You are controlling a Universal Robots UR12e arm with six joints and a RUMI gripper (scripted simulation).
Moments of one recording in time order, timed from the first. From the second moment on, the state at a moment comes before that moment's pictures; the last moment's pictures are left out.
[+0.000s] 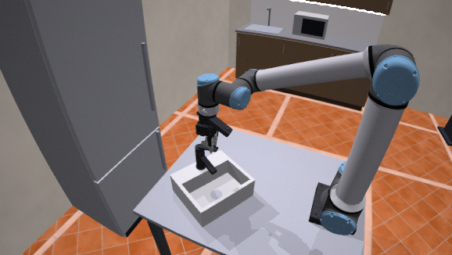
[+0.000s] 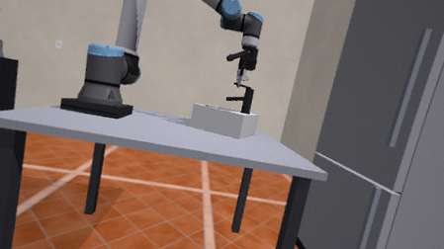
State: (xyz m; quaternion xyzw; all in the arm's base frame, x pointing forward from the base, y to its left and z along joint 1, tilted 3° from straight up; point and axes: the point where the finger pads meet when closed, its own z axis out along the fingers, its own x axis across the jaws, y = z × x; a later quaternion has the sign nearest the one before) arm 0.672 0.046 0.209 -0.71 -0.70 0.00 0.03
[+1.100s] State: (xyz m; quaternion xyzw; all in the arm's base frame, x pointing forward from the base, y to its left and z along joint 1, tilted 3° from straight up) arm 0.678 0.074 0.210 -0.84 -0.55 0.00 0.03
